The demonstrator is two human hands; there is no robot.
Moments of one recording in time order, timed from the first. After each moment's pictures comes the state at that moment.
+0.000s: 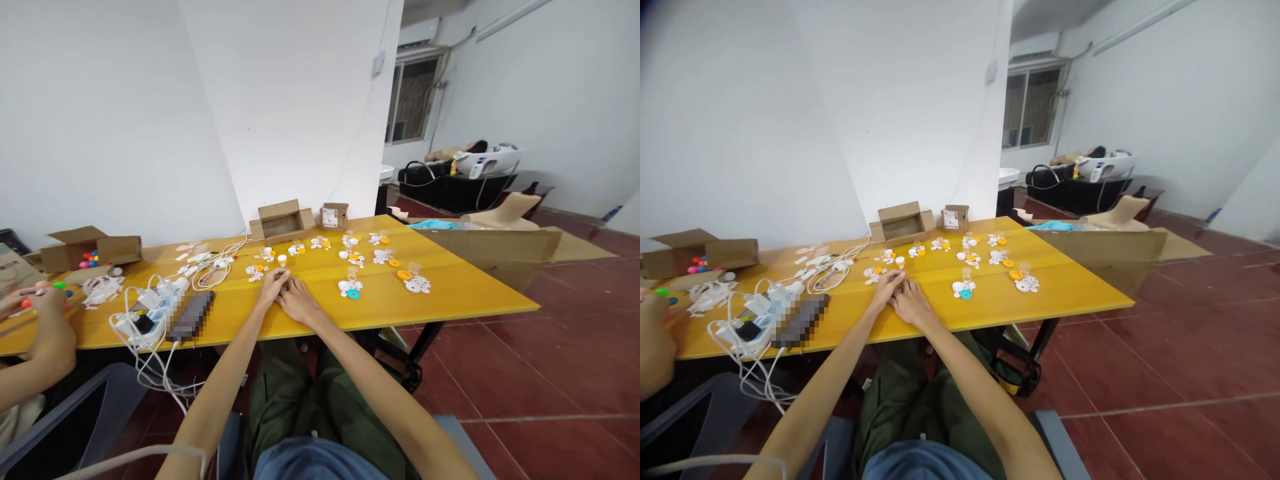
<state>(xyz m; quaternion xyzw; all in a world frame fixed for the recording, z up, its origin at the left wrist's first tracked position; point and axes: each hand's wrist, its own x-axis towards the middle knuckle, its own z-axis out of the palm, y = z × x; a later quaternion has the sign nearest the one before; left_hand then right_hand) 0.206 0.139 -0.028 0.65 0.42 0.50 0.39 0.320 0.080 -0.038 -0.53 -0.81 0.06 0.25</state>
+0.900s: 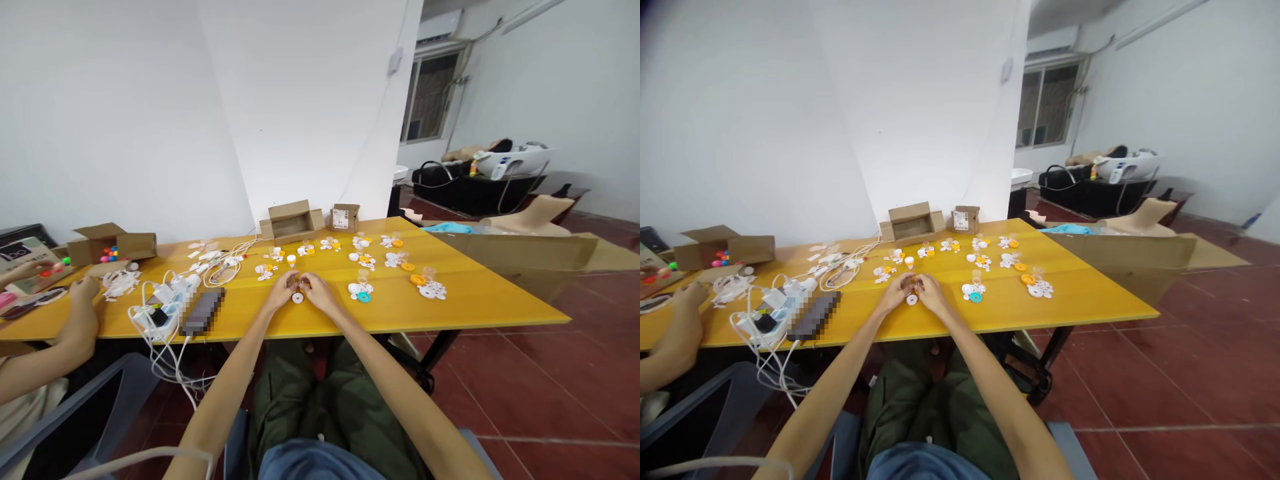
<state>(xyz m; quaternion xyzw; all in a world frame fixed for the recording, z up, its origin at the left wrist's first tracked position) 0.194 0.144 -0.052 0.72 0.40 0.43 0.37 0.356 0.131 -0.071 -0.45 -0.71 0.23 0.49</state>
